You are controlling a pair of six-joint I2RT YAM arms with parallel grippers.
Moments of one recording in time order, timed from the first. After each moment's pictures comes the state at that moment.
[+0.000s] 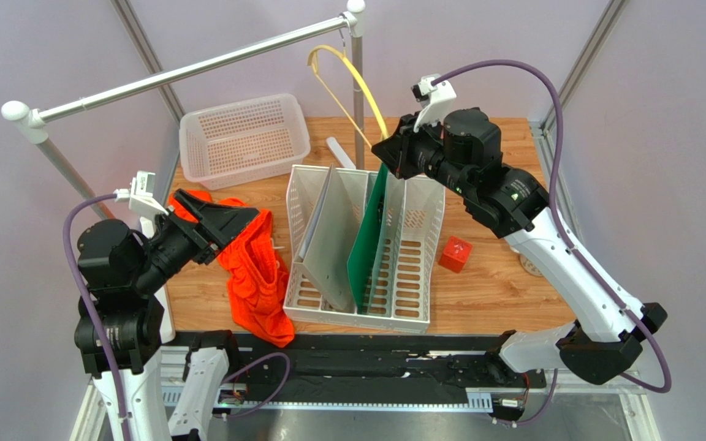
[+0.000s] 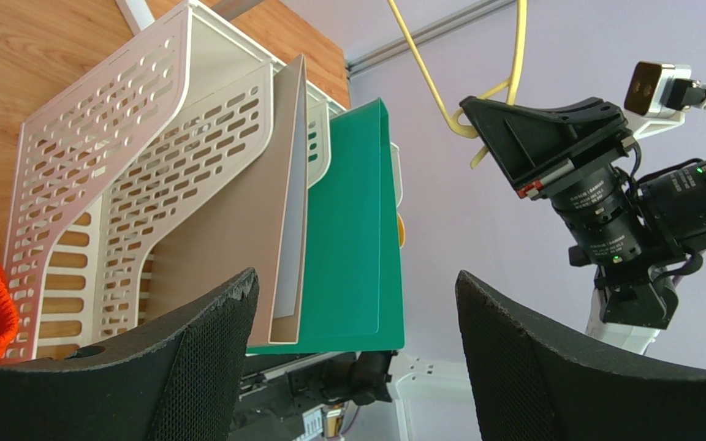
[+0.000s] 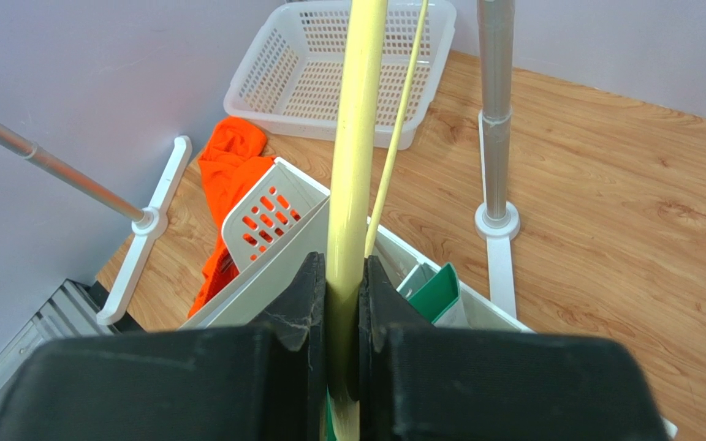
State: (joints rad) left arm 0.12 0.63 1.34 -0.91 0.65 -0.91; right arm 0.74 1.33 1.70 -0.57 0.06 0.30
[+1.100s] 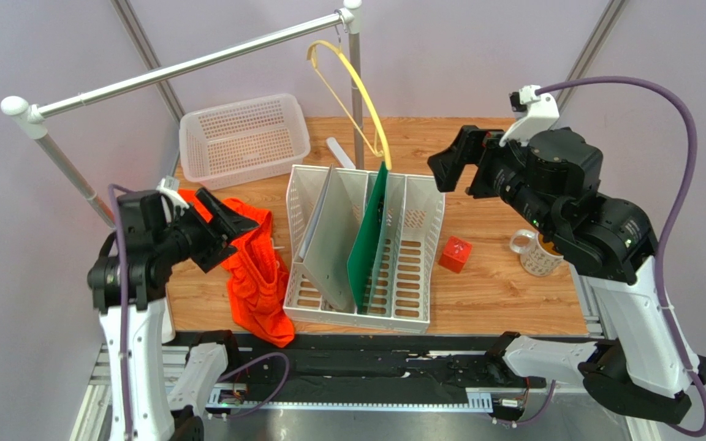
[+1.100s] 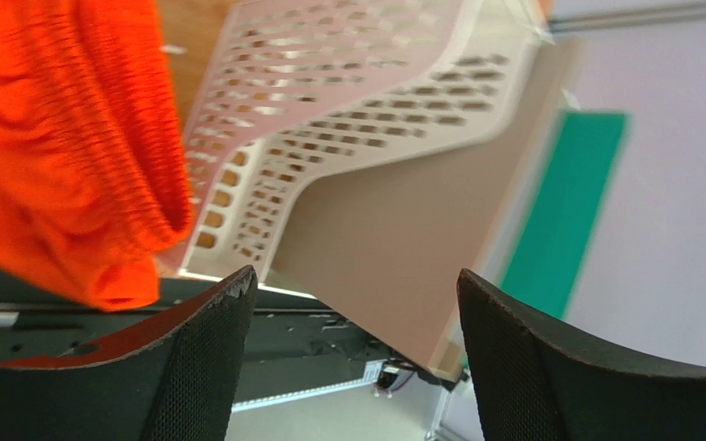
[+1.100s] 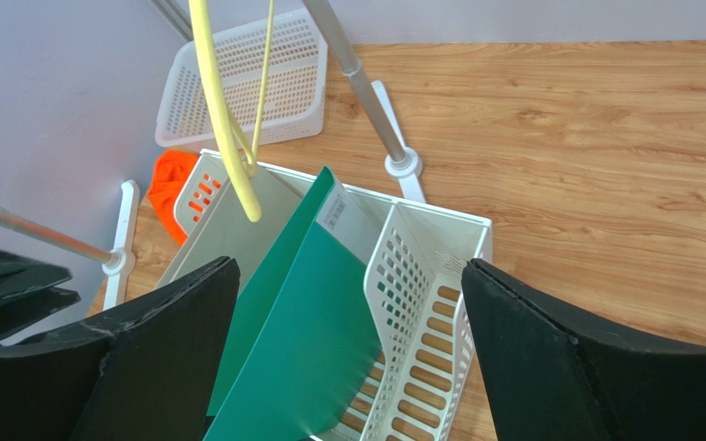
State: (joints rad) left arm 0.11 0.78 1.33 -1.22 0.48 -0.74; right arm 0.74 1.16 1.88 -0.99 0.31 0.43
